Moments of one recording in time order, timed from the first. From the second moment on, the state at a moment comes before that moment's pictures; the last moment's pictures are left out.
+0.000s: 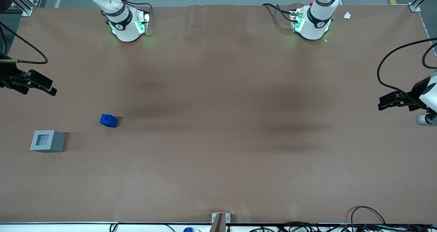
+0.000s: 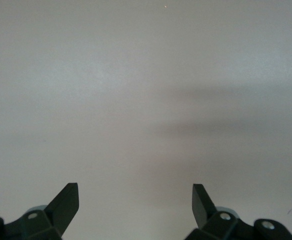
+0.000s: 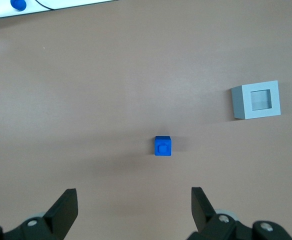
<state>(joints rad) -0.02 0.06 -0.02 -1.52 0.07 1.64 0.07</state>
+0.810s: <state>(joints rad) -0.02 0.12 -0.01 -1.88 0.06 1.99 0.05</state>
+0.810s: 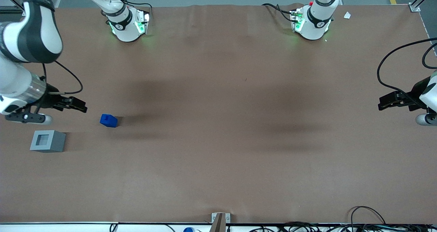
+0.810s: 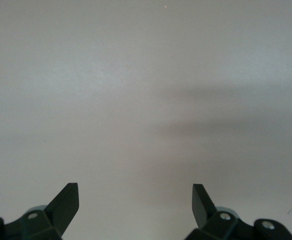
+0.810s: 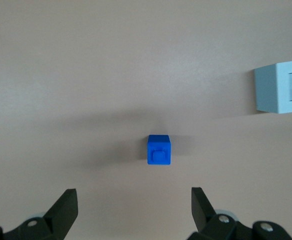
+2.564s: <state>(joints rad) -0.03 0.32 -0.02 -2.23 0.03 2.56 -0.02</state>
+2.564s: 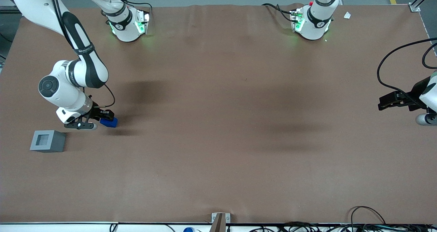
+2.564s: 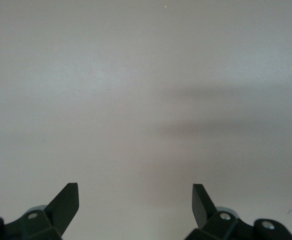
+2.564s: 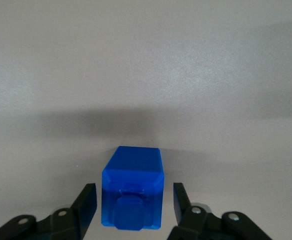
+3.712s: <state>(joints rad) -0.08 0.31 -0.02 -1.83 0.03 2.01 -0.01</state>
